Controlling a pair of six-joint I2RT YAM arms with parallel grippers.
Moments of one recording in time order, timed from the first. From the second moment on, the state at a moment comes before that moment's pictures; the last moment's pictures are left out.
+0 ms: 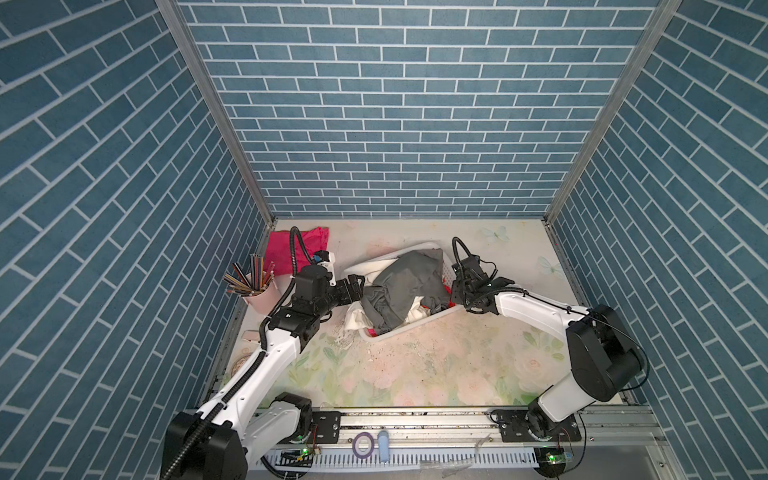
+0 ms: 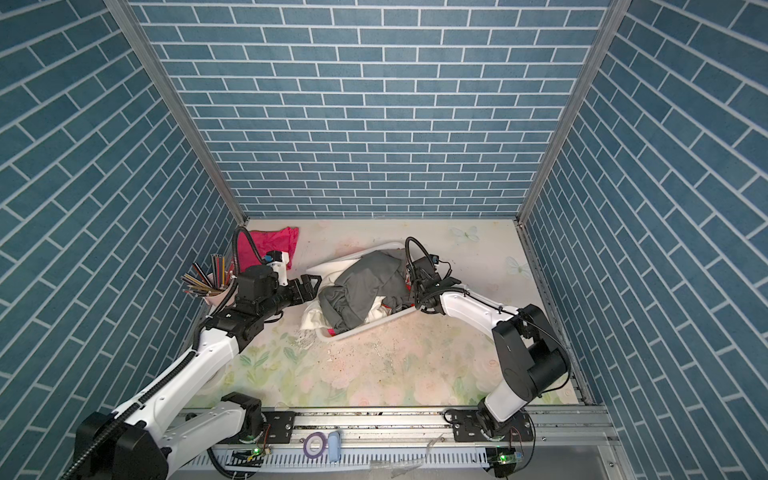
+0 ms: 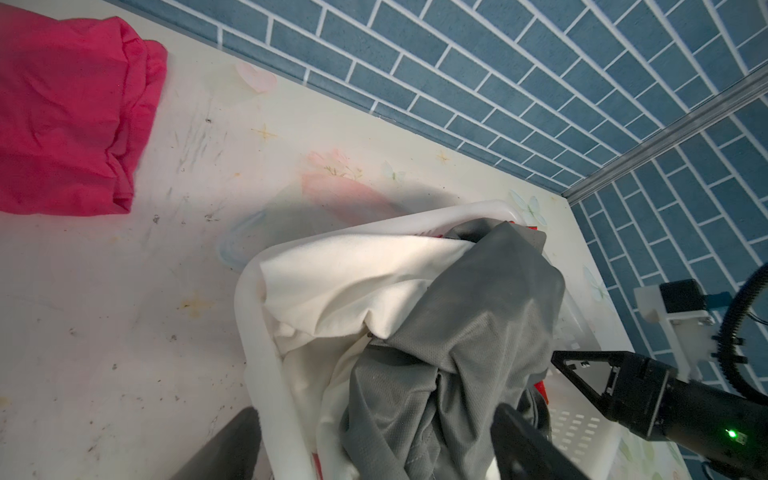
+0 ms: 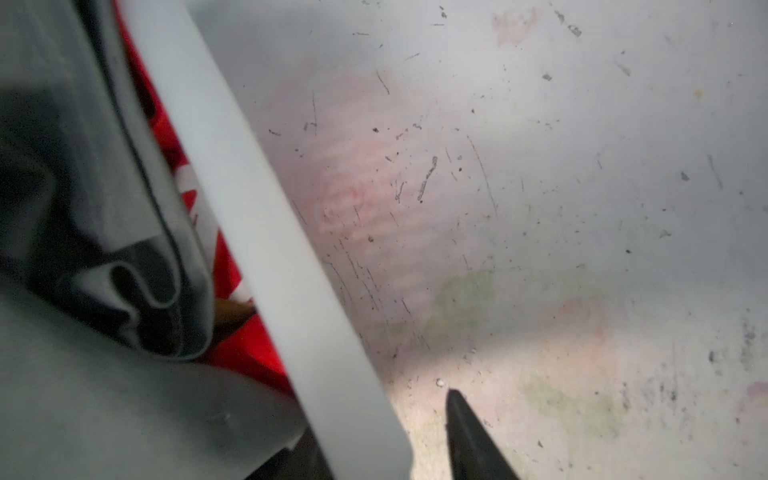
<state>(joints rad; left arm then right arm) -0.29 1.04 0.69 -0.18 0.17 -0.53 0.61 1.60 0.99 -0.40 0.24 0.64</state>
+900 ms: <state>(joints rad) -0.64 1.20 0.89 -0.08 0.07 -0.60 0.20 1.20 0.80 -0.59 0.37 1.11</state>
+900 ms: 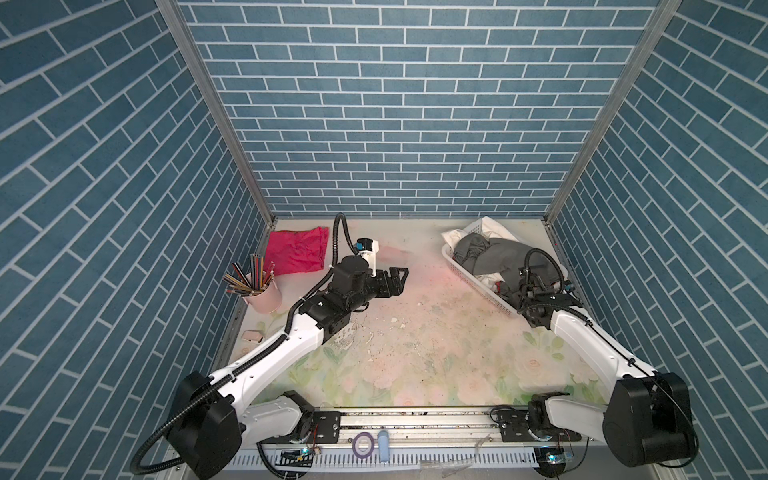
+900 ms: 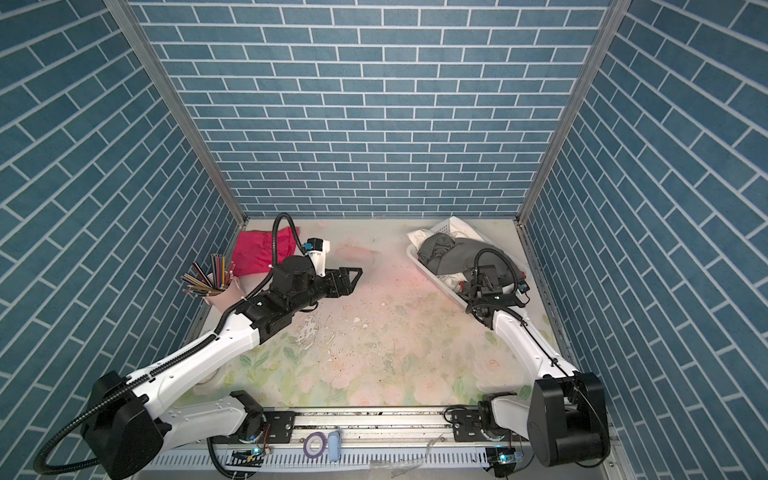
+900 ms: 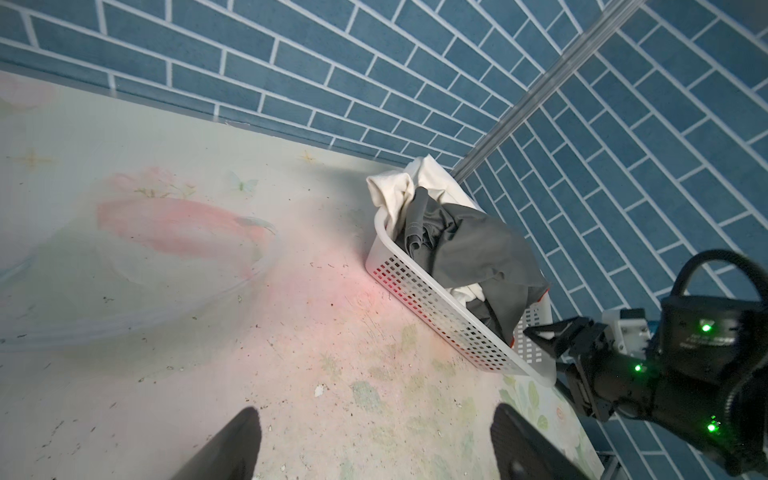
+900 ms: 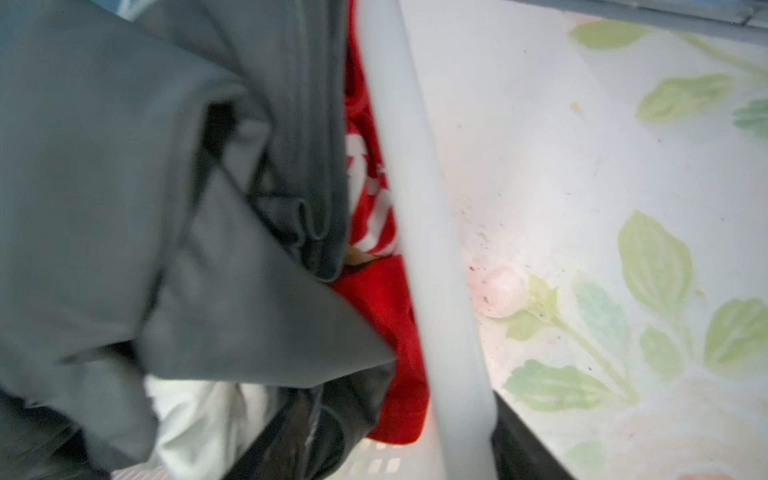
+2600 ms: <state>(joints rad) -0.84 1.37 0.98 0.00 -0.11 -0.55 0.21 1.94 1.42 -0.35 0.32 -0.30</state>
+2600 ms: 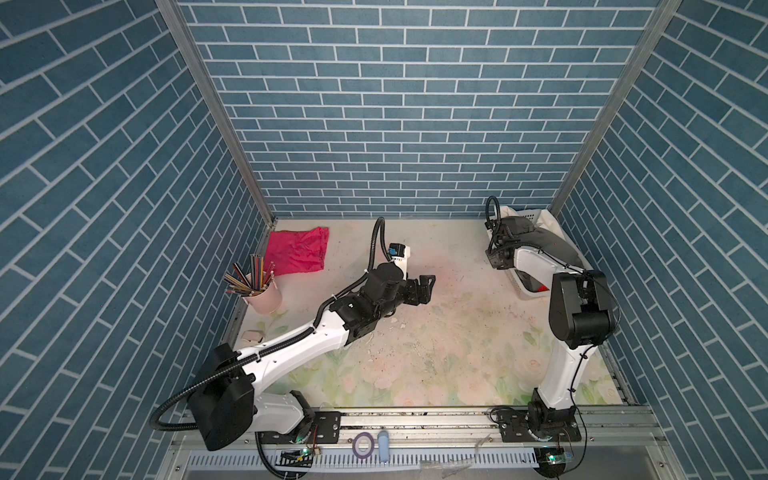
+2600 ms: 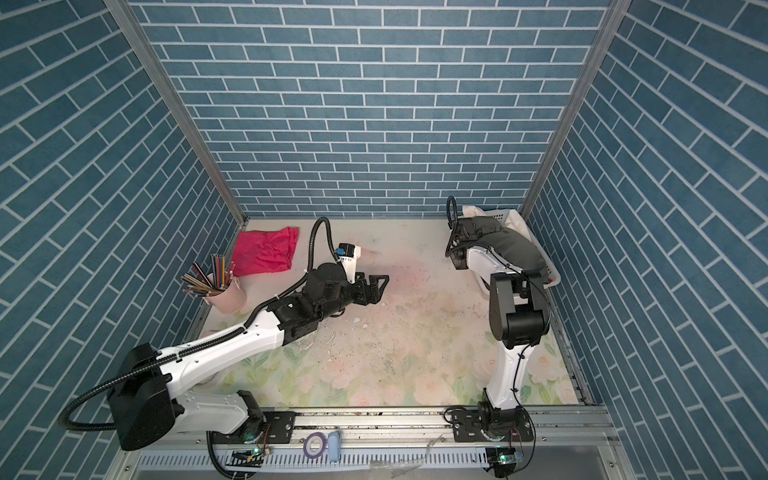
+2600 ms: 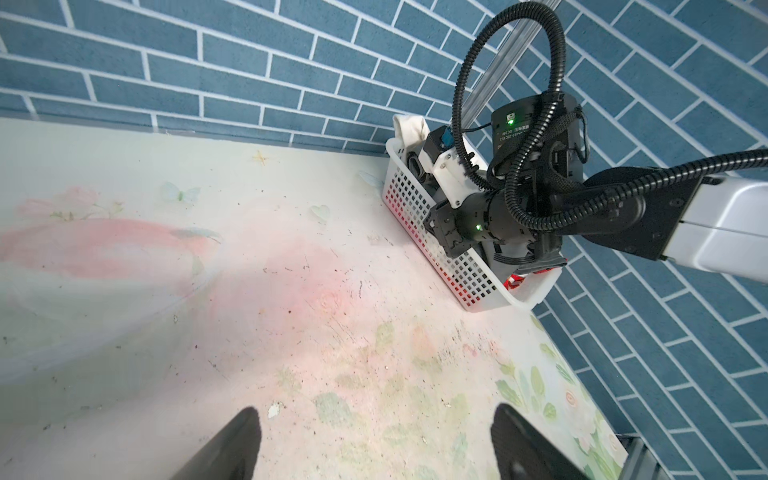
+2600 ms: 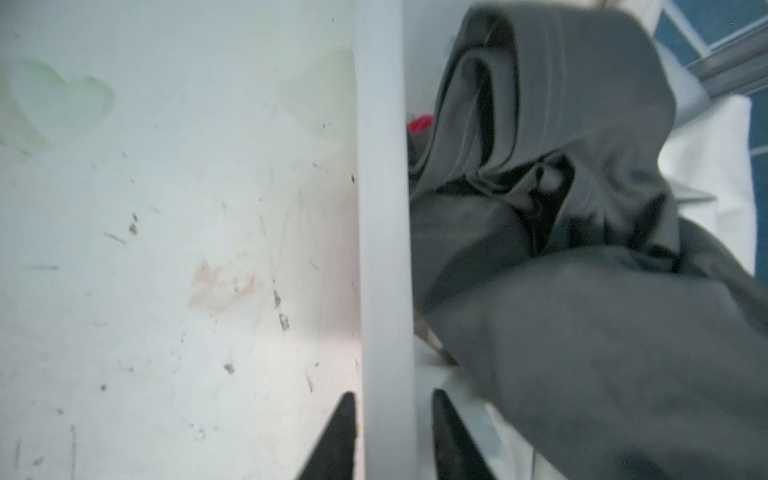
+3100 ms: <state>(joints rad) -1.02 1.76 1.46 -0.02 -0.32 -0.13 -0.27 1.55 1.35 -0.38 0.19 0.27</state>
